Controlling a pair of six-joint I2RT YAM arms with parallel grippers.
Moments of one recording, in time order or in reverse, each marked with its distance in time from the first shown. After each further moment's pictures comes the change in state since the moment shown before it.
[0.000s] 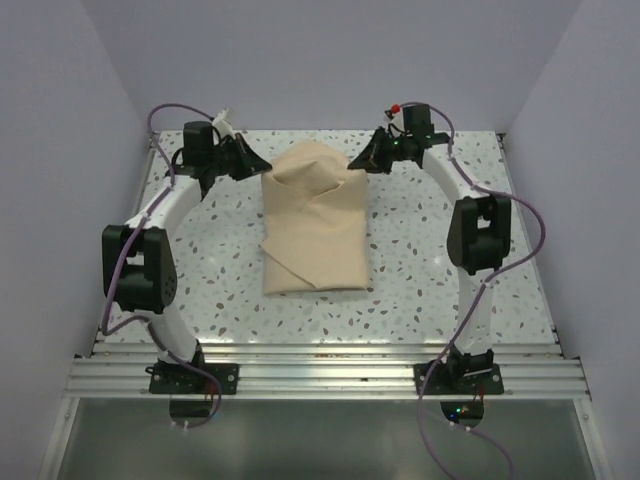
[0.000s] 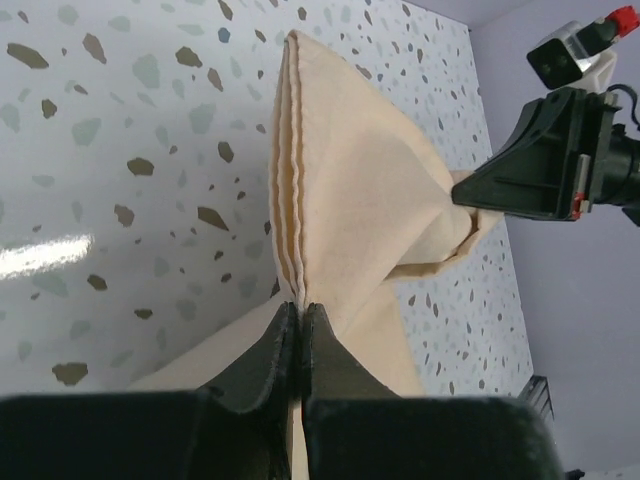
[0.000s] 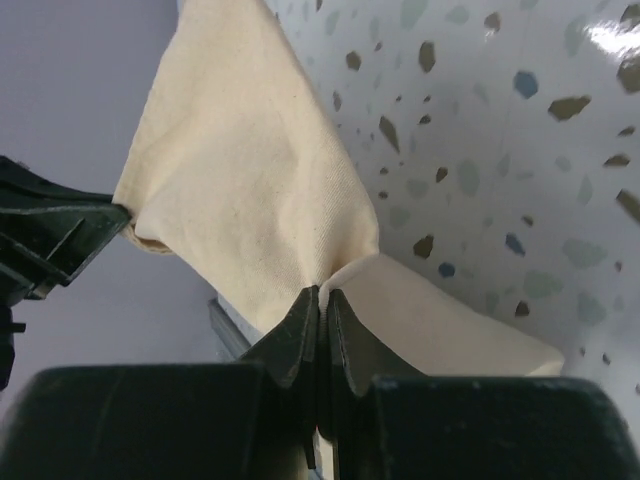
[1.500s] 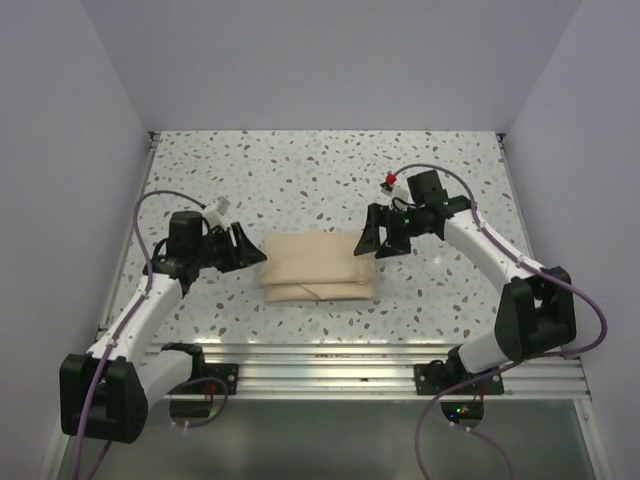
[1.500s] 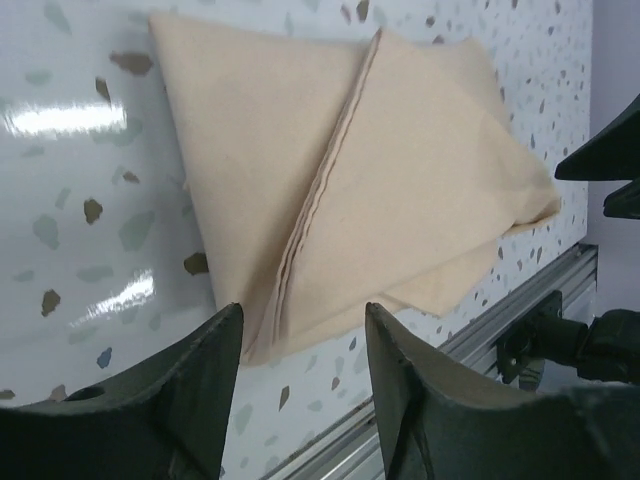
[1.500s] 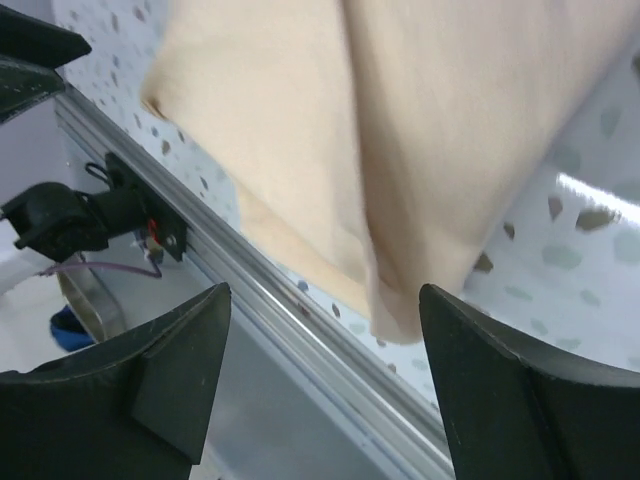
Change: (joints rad) left arm -0.038 -0.793 -0.832 -0.232 -0.049 0.098; right arm 0.124 -0.780 -0.937 -0.176 0.070 -0.364
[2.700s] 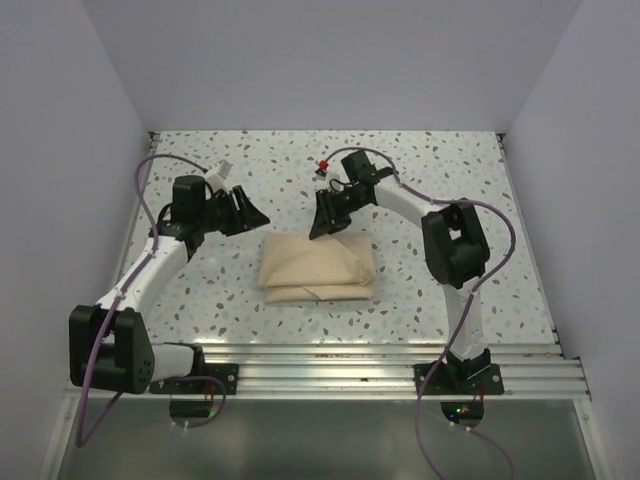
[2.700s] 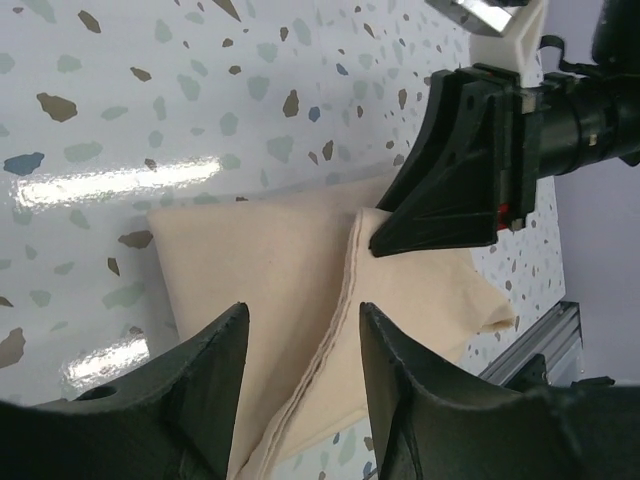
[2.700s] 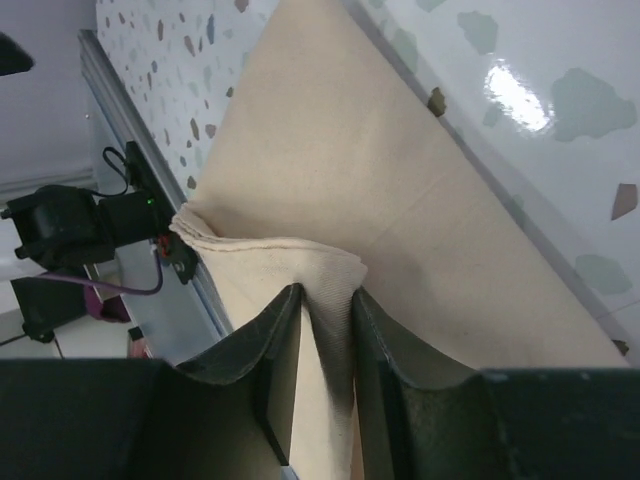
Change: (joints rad) left arm 0.004 0.240 0.275 0.117 -0.015 -0.014; right arm 0.174 0.658 0.594 0.092 -0.172 -0.088
